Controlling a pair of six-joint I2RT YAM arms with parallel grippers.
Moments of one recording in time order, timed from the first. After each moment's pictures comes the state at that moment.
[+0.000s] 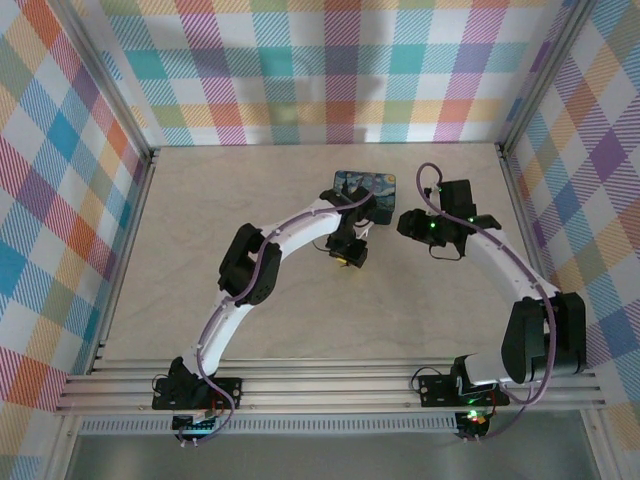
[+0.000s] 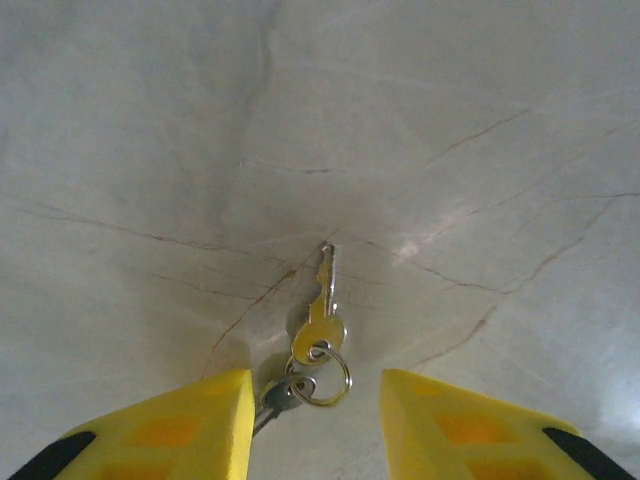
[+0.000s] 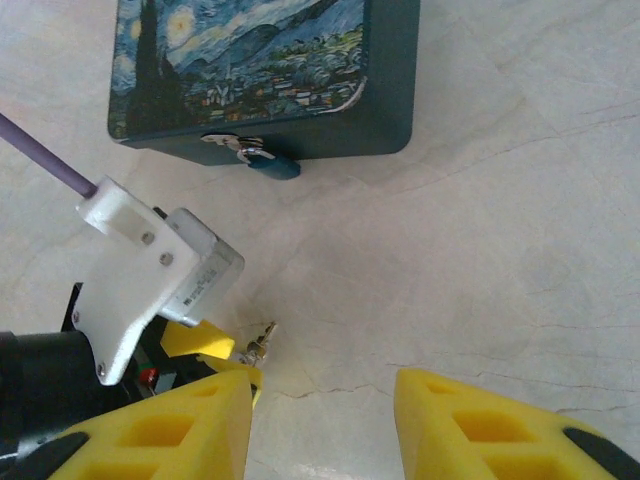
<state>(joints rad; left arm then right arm) -0.77 2.41 2.08 -1.11 0.15 -0.22 0.17 1.41 1.00 -0.50 -0.32 0.42</state>
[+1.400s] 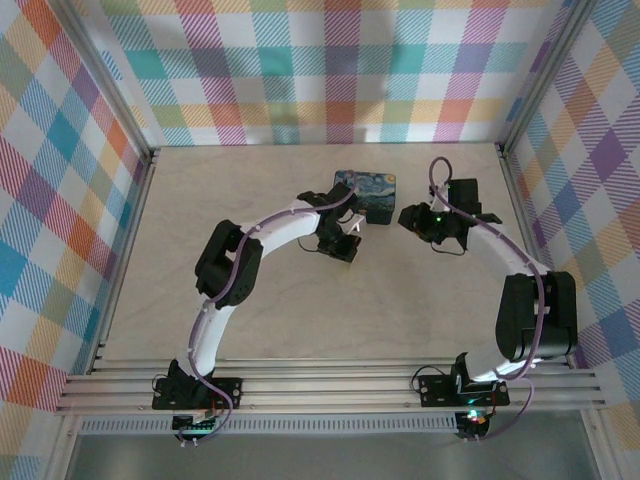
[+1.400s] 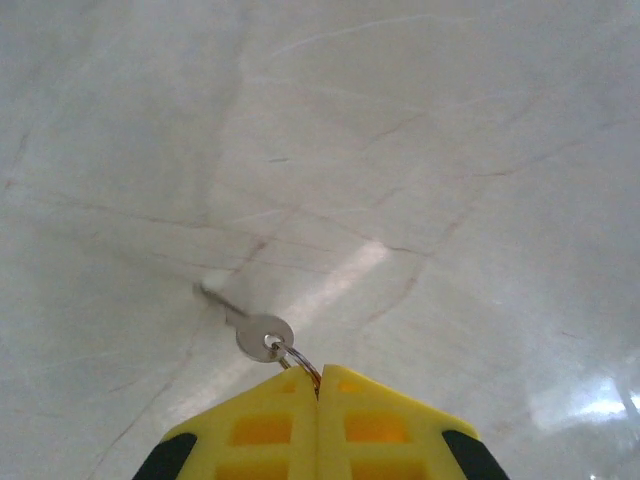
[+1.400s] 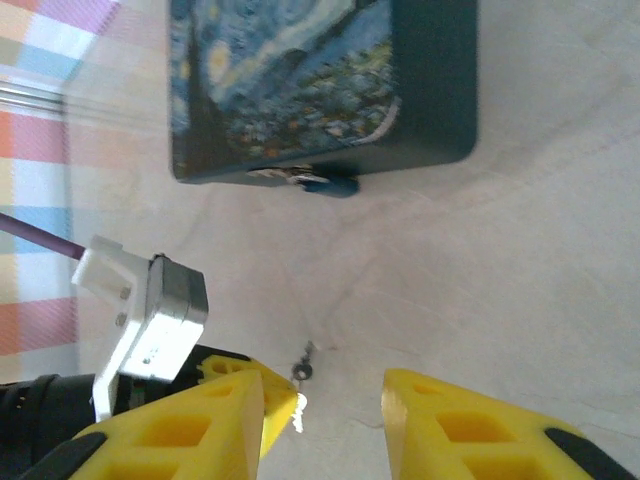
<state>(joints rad) -0.69 2.20 1.79 -0.85 0.37 -0.17 0.06 1.51 0.99 -0.32 -0.60 0.56</state>
